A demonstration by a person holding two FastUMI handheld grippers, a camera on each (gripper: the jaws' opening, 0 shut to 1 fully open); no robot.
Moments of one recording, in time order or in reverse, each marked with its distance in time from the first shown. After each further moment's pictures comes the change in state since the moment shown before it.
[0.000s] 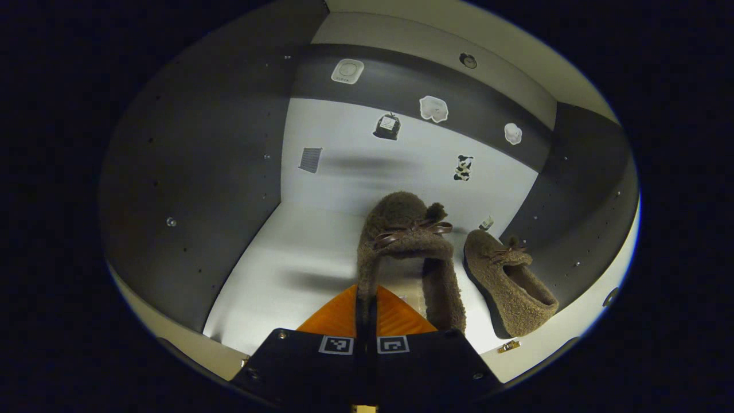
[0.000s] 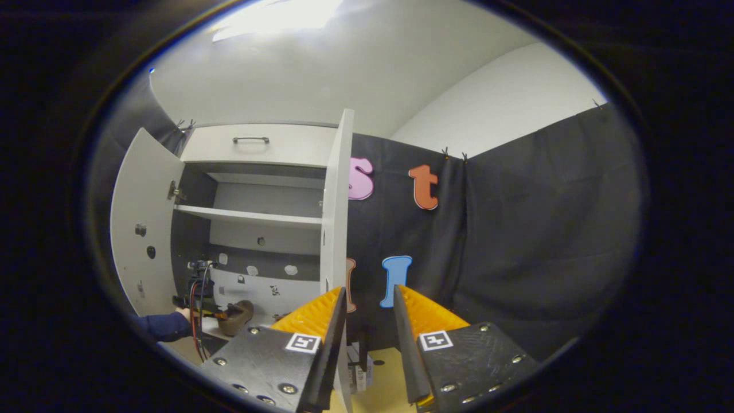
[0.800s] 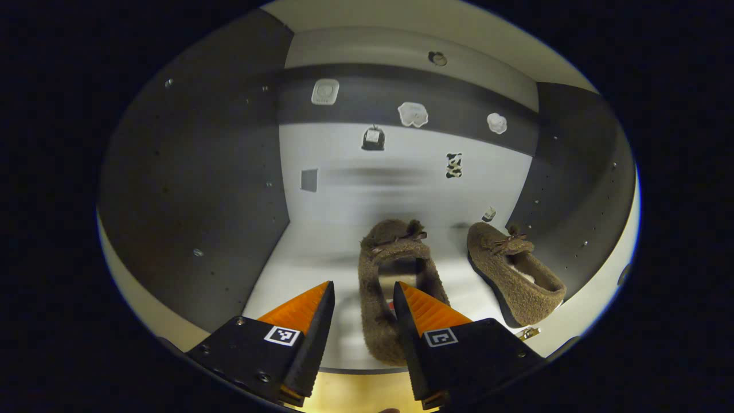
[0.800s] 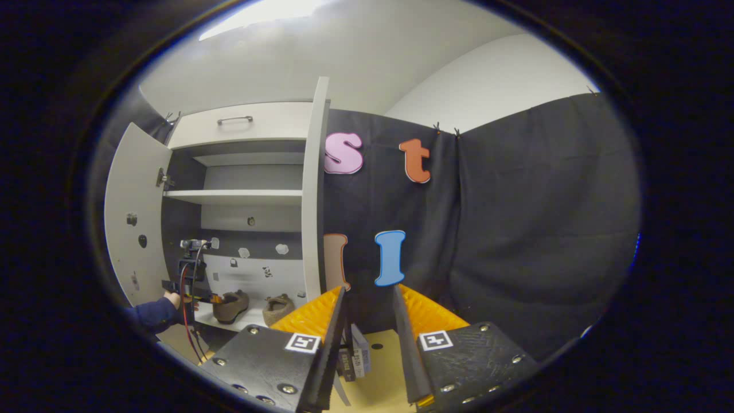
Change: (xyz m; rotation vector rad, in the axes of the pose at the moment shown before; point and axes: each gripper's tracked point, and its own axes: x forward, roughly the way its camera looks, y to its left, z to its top) left arm -0.043 0.003 0.021 0.169 -0.088 0.080; right arm 0.010 -0.022 -0.057 0.043 0.136 -0.003
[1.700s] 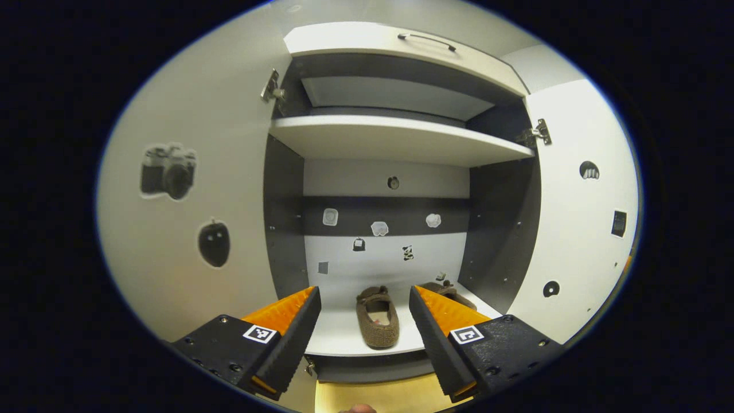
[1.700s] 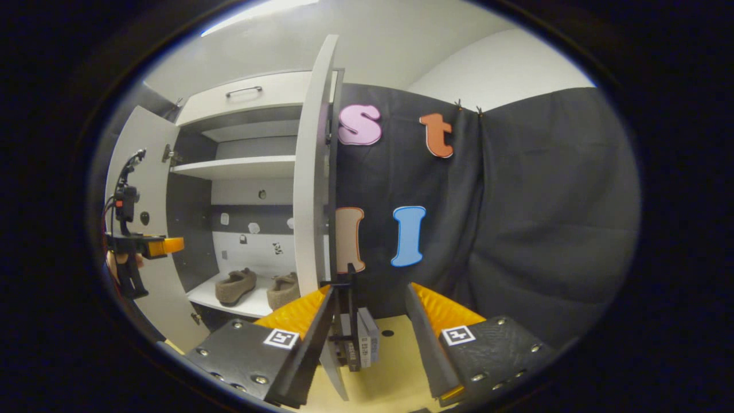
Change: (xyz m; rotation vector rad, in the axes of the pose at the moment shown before) left arm -0.212 -0.014 0.077 0.028 -0.405 -0.050; right arm 0.025 0.026 -0.042 -0.045 0.094 0.115
